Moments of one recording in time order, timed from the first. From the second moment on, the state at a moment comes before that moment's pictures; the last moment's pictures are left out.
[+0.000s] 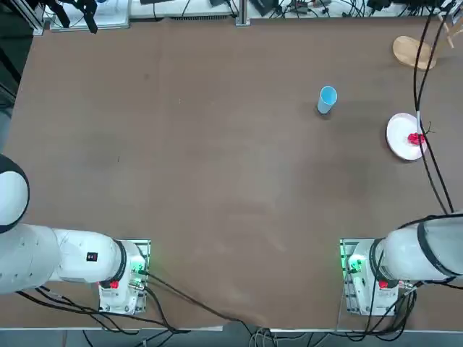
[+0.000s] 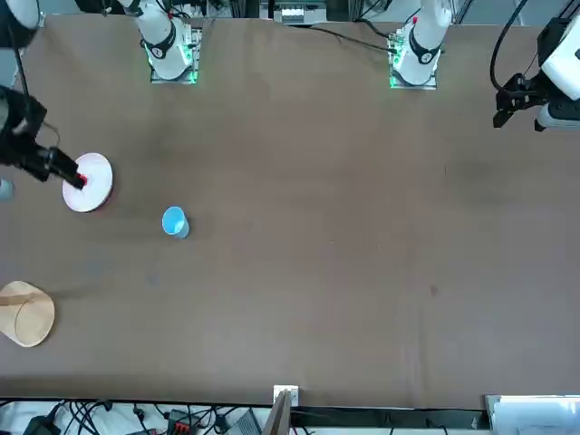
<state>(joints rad) 0.01 0.08 0.02 -1.50 -0.03 1.61 0.20</state>
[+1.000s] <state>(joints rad) 0.00 0.06 -0.03 -1.52 -0.03 1.58 0.20</state>
